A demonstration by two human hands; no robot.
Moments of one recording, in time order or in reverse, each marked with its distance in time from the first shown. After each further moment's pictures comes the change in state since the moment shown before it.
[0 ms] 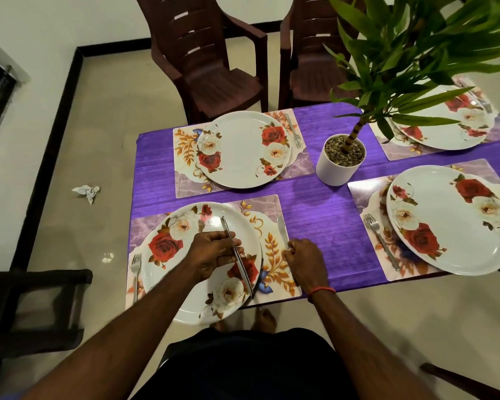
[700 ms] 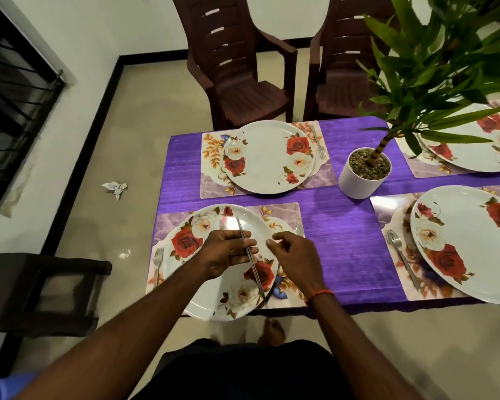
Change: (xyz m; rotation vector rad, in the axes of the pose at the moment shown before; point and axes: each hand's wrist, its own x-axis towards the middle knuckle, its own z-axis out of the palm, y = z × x) left_hand -0.021 0.010 -0.011 -0.059 -0.098 0.036; right_hand -0.011 -0.081 -0.021 0.273 0.000 -0.110
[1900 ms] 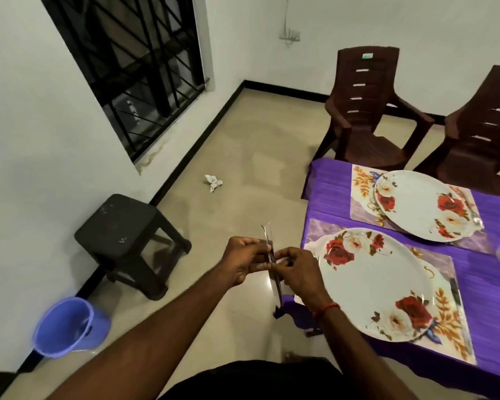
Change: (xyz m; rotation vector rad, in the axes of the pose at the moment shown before) left_hand -0.169 -0.015 -0.325 -0.316 0.301 0.191; right_hand -0.128 -0.275 0.264 0.190 -0.385 -0.092
